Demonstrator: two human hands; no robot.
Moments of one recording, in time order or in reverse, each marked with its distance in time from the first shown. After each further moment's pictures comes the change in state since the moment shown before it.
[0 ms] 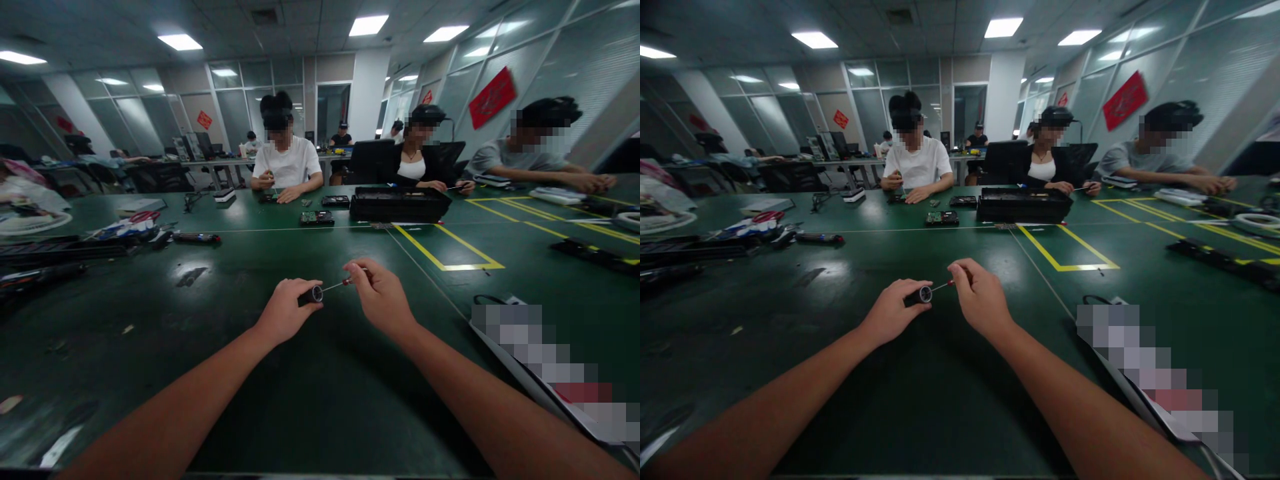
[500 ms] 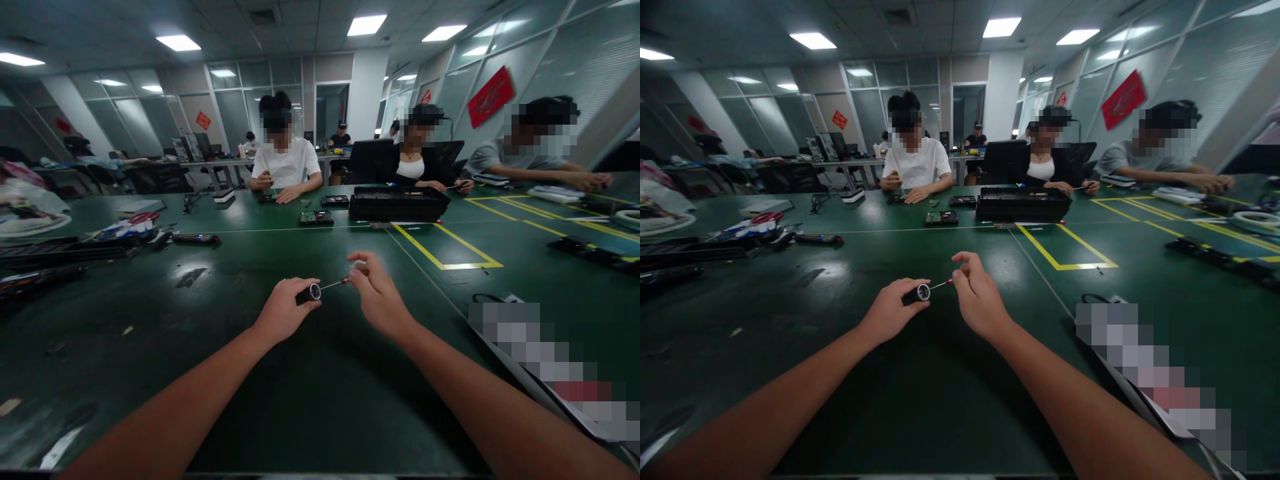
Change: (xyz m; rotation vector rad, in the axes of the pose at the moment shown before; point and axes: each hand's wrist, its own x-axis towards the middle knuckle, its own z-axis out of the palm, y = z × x) left_hand 0.000 -0.005 0.001 -0.015 0.009 -0.023; right_hand 0.000 0.005 0.003 0.189 -0.050 0.044
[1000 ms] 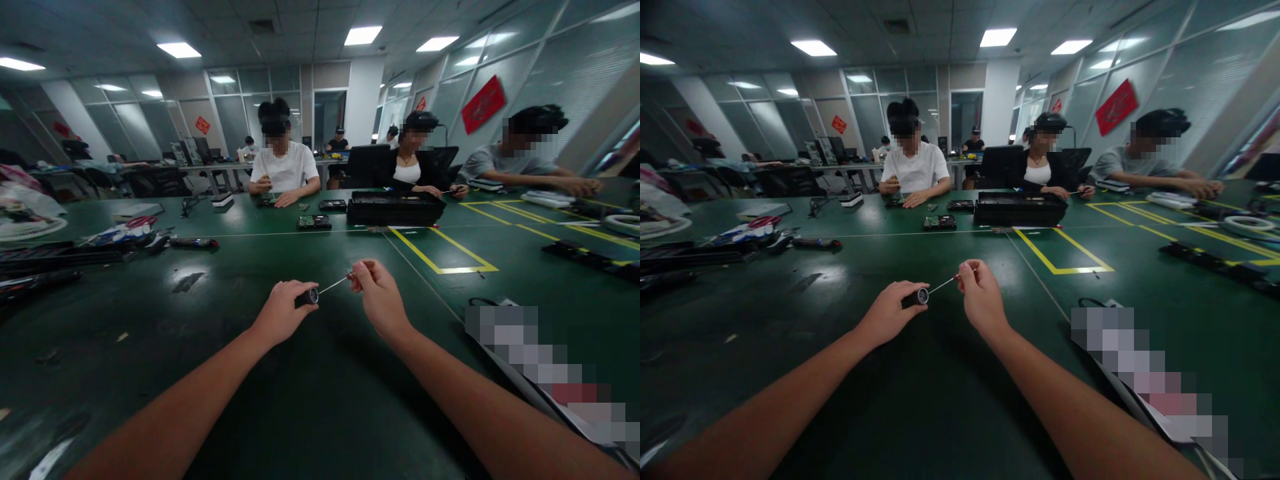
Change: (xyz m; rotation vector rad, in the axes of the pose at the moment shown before) left_hand 0.006 0.001 -0.003 0.045 -0.040 0.008; right_hand 0.009 0.015 0.006 0.231 0.202 0.124
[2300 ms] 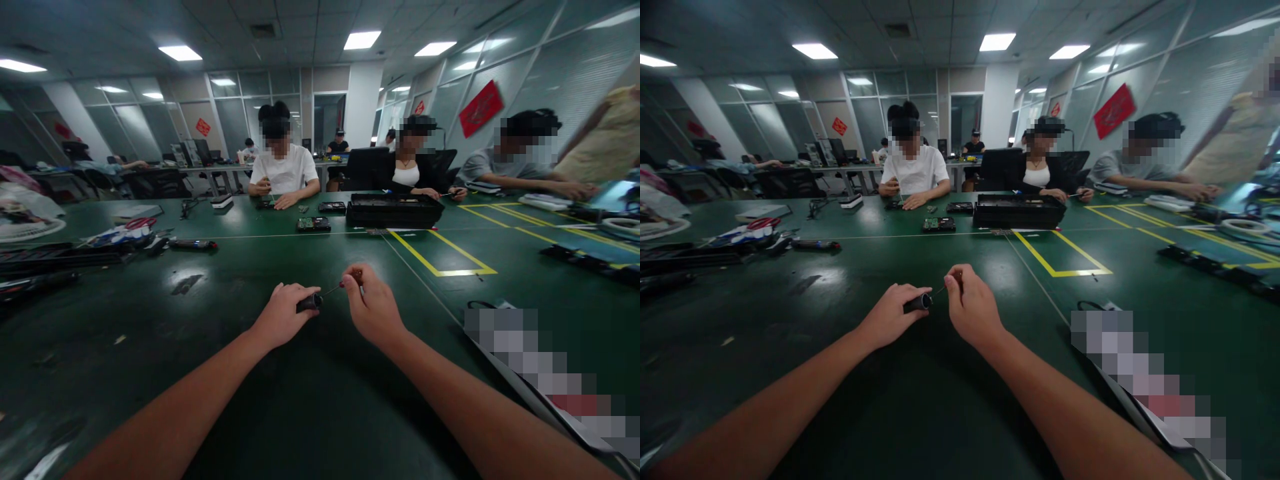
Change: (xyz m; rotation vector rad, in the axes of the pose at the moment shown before) left_hand 0.002 0.003 0.000 0.050 -0.085 0.018; right_hand -0.013 -0.021 -0.001 -0.515 -0.119 -0.340
